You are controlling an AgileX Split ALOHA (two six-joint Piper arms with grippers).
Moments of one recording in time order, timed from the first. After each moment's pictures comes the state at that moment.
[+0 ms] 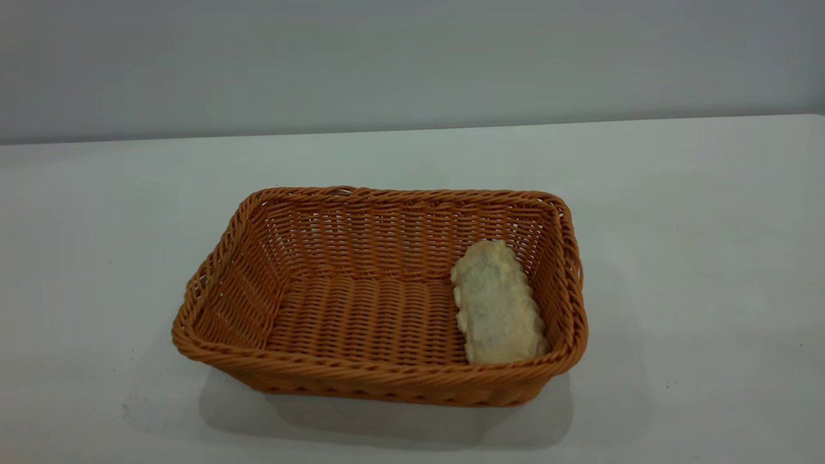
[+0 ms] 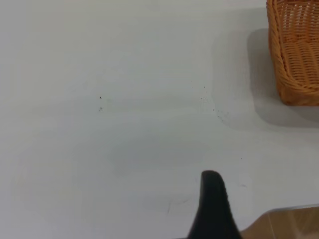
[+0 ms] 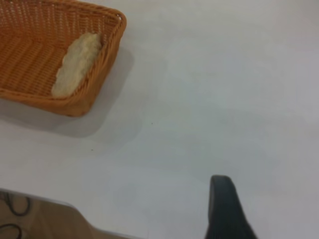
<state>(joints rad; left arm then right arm) -0.20 -0.02 -0.49 0.11 1.14 -0.12 0.40 -0.02 -0.48 -0.13 1.15 0.16</state>
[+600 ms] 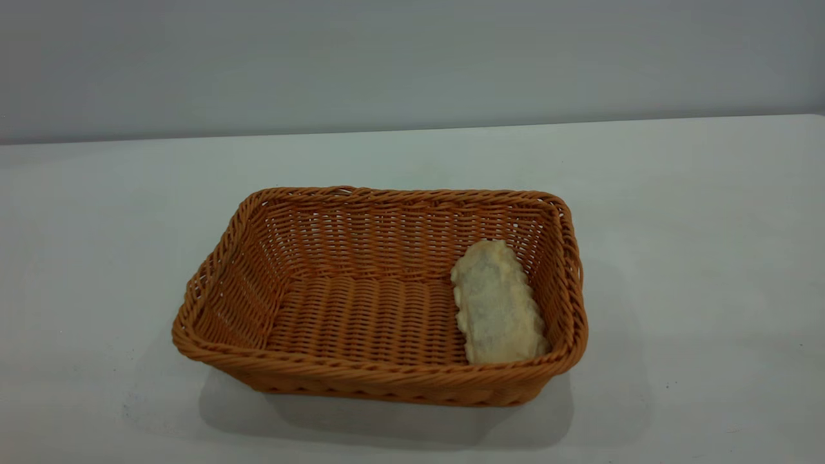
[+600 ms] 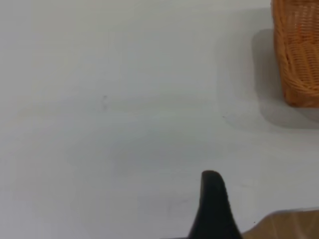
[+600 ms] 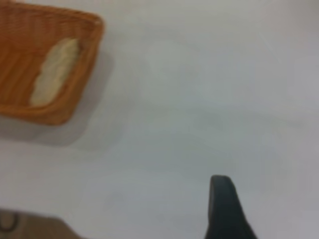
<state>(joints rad) -0.16 -0.02 -0.49 0.11 1.14 -0.12 0.29 -0.02 -0.48 -0.12 1.15 0.16</state>
